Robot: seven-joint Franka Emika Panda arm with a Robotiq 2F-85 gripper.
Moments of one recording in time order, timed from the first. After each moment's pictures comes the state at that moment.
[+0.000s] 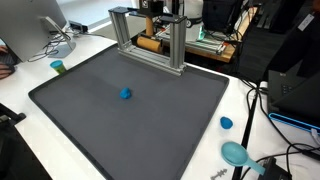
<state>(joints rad) -0.01 -0.40 0.06 -2.42 -0.02 2.16 0.13</state>
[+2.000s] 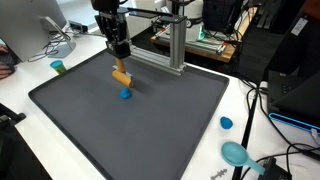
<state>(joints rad) -0.03 0.19 0.00 -1.99 -0.01 2.28 0.10</state>
